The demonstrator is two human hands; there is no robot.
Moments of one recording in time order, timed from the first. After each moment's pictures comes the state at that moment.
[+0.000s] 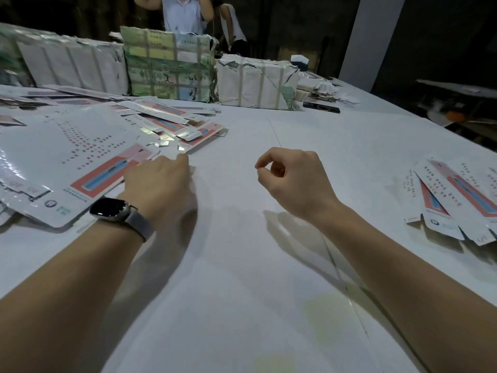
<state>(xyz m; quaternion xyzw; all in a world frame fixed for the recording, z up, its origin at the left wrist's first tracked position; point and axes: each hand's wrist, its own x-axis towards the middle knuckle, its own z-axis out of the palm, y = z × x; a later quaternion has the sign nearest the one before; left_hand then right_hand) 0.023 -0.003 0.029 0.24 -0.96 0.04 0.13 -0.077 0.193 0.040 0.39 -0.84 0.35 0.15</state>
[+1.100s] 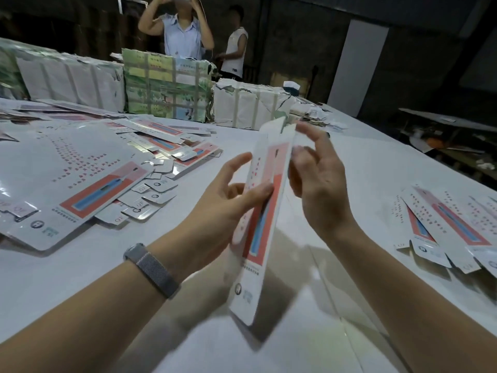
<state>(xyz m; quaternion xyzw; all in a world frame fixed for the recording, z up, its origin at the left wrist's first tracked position) 0.012 0.069 0.031 0.01 -0.62 -0.78 0.11 -0.076 0.205 0.062 0.38 -0.69 0.60 0.15</state>
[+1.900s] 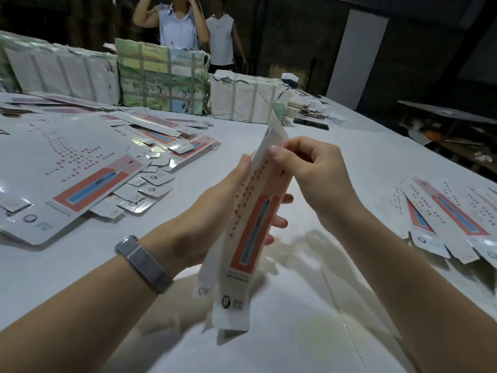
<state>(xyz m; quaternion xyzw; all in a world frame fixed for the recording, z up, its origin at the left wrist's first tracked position) 0.024 0.072 0.046 -0.06 -0.65 -0.76 0.00 -0.070 0.209 0.076 0.31 -0.73 0.60 0.05</state>
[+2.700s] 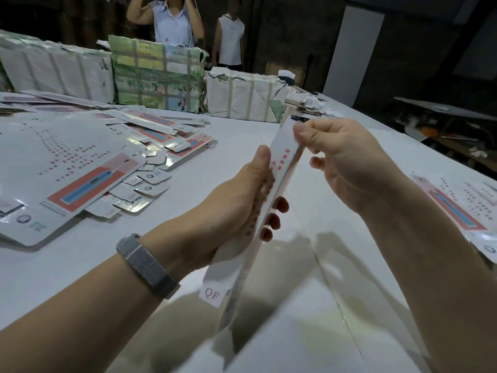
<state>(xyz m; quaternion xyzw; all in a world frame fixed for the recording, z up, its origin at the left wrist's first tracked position) 0.028 0.087 0.051 0.00 -0.67 -0.74 0.01 -0.065 0.229 0.117 0.29 -0.74 0.60 -0.08</state>
